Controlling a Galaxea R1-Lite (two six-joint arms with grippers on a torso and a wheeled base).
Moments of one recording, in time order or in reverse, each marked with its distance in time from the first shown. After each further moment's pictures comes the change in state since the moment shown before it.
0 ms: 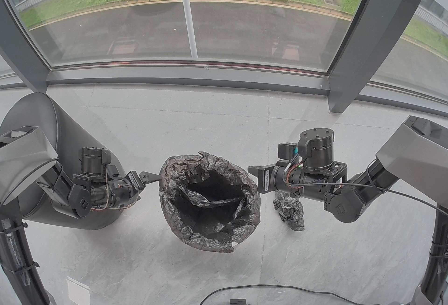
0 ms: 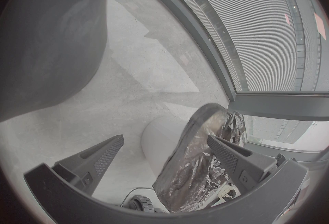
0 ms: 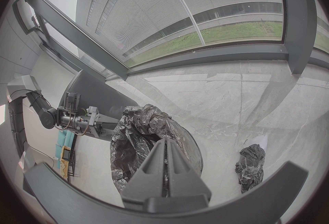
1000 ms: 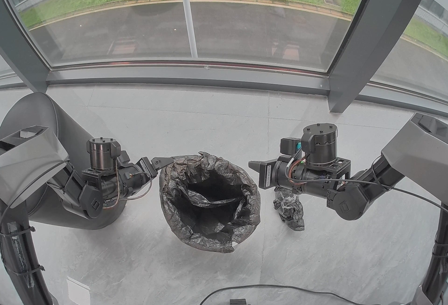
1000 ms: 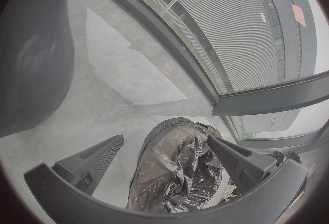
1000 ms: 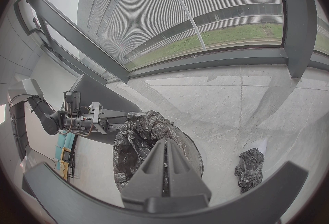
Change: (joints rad) left arm -0.075 0.029 -0.049 -0.190 0.036 0.008; right arm -0.001 -0.028 0.000 0.001 -0.001 0.002
